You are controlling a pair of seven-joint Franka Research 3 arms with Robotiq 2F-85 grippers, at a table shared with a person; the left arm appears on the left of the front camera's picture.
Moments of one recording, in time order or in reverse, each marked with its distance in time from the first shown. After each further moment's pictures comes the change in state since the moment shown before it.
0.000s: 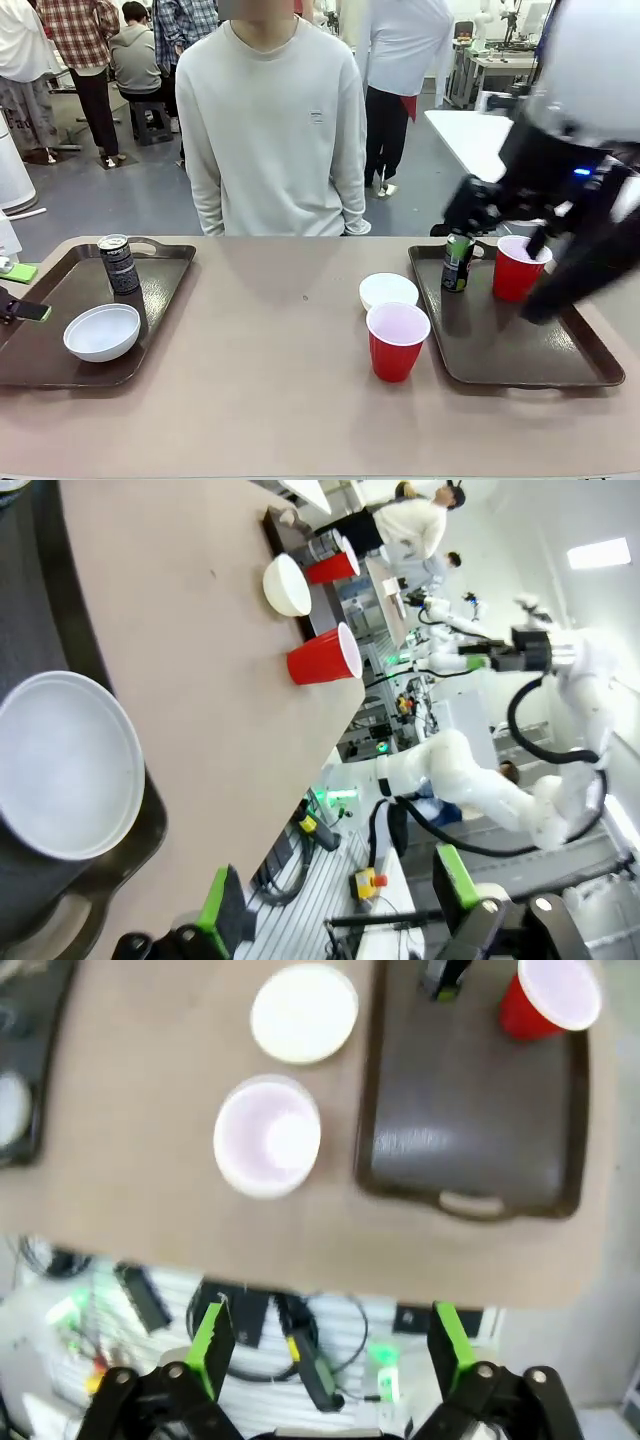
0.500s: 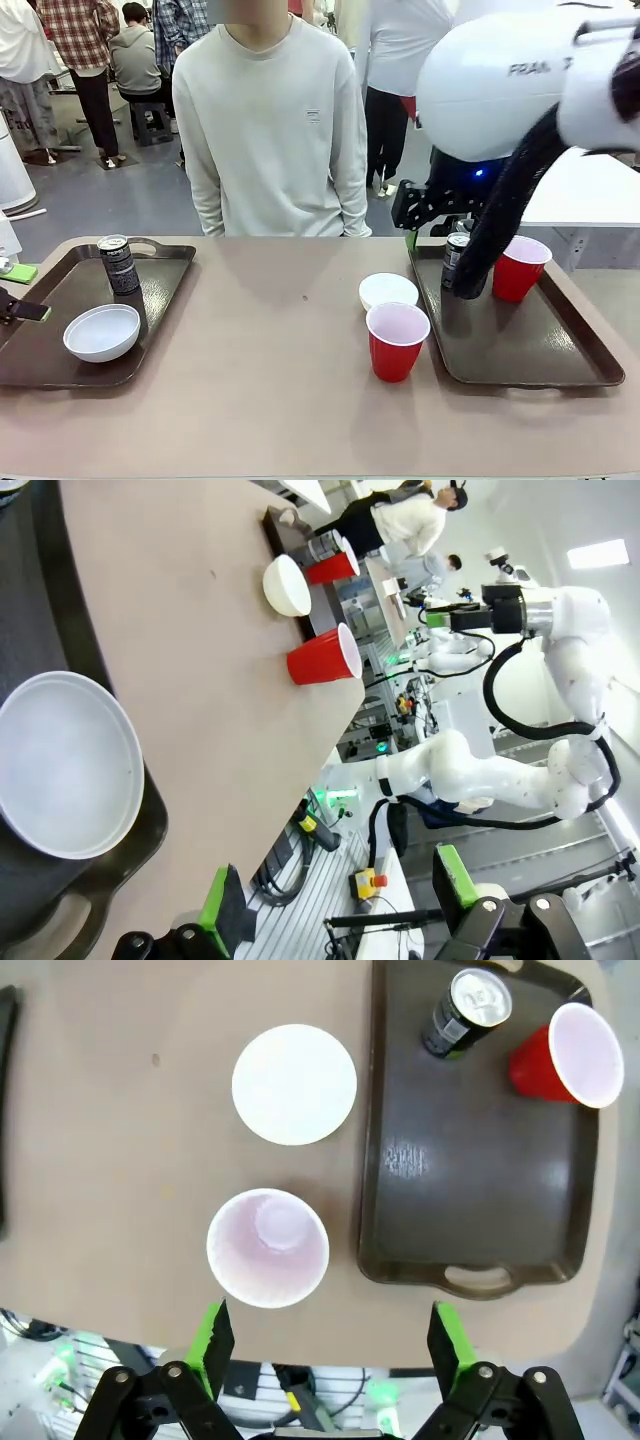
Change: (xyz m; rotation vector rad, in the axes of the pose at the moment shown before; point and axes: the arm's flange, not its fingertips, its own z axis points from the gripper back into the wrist) left arm 0.000 0.000 0.000 0.000 0.000 0.000; right arm 0.066 0.035 -0.052 -0.077 0.028 -0.004
